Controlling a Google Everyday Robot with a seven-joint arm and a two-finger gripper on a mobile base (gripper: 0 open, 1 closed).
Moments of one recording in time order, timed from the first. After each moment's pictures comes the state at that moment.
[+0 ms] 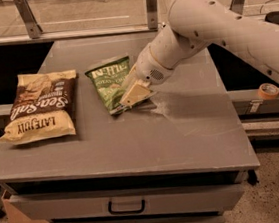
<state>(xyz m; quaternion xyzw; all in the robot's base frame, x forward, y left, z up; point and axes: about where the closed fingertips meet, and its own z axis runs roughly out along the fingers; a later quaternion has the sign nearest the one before) 0.595 0.013 0.839 -0.64 0.69 0.18 0.29</state>
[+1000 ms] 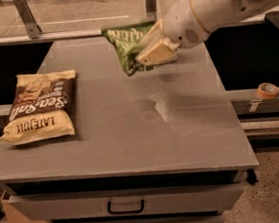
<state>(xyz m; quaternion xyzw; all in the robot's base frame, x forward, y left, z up) 0.591 -0.032 0.958 -0.62 0.65 0.18 0.41</state>
